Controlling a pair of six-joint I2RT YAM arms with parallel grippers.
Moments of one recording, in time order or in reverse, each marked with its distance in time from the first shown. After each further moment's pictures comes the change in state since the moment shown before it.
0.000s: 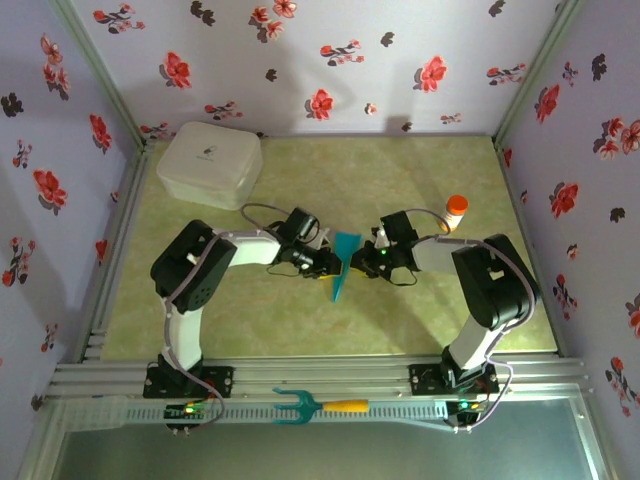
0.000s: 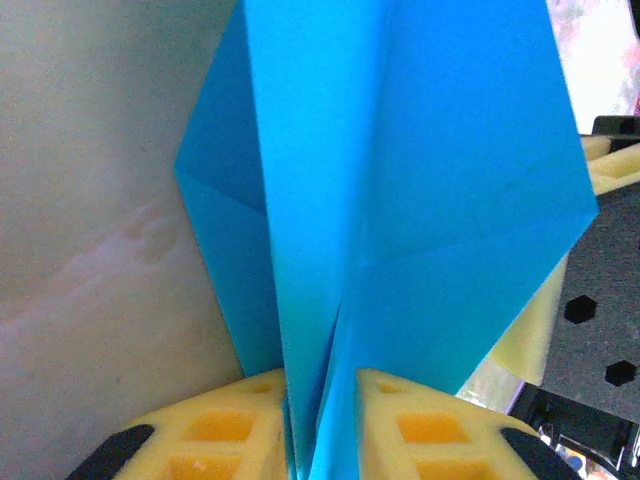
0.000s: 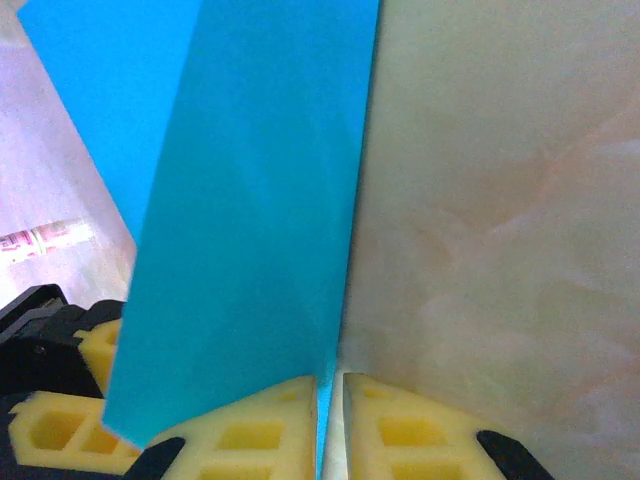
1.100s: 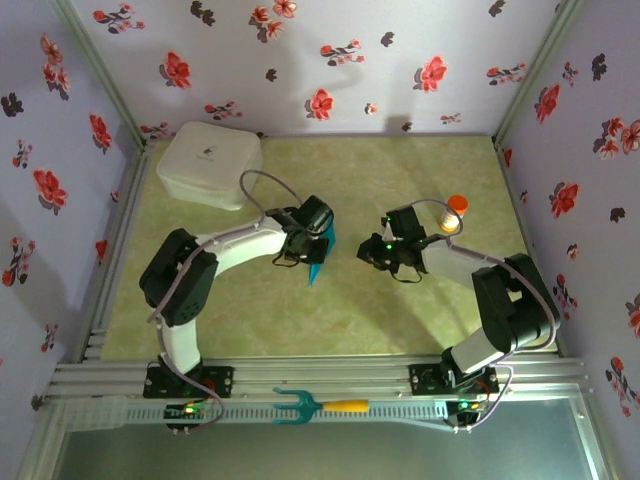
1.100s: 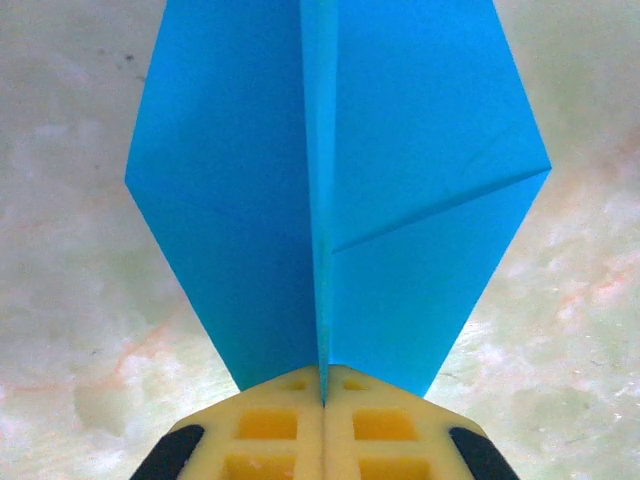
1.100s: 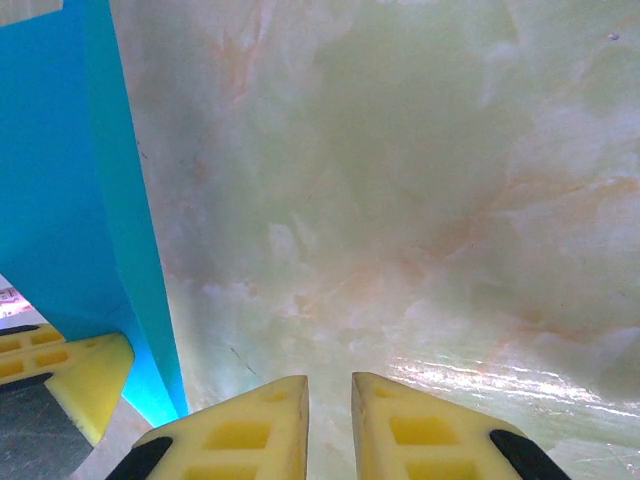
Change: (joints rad) left arm -0.085 -0.105 0.228 -0.534 -0.673 0.162; right arm 0.000 -0.162 0.000 -0.079 0.177 -0.004
